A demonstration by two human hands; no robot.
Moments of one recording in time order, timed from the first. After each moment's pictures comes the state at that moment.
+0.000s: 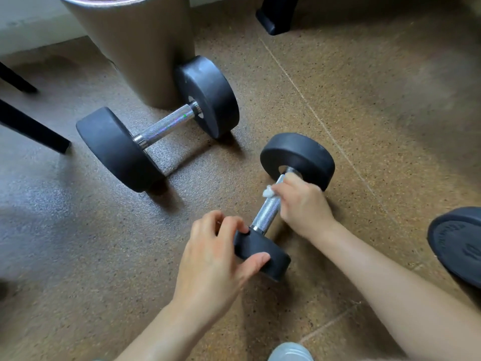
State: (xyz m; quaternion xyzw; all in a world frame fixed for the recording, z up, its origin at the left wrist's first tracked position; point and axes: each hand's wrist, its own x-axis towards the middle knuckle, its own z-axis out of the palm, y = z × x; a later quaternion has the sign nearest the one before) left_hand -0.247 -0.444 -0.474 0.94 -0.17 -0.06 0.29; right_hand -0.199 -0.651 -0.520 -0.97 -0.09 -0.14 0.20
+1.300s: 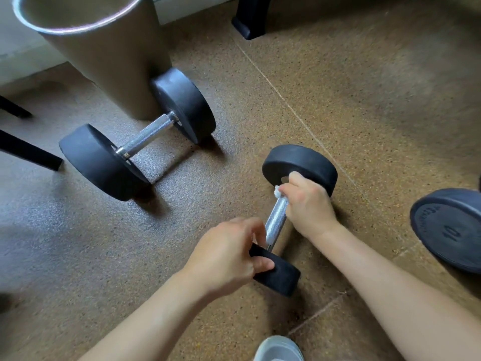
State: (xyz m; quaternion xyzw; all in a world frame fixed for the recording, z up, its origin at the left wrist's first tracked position) left_hand -0.231 -0.499 -0.446 0.89 -0.29 -0.25 0.23; right_hand -0.228 -0.701 -0.519 -0.97 -0.02 -0.13 0.22
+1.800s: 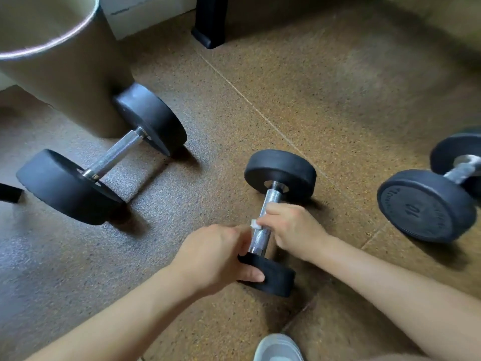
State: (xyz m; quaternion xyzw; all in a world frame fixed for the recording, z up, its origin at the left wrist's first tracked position) left_hand -0.216 -0.510 -0.438 0.87 -0.39 -0.27 0.10; right_hand -0.270 -0.697 -0.512 -0.97 -0.13 -0.05 0.21
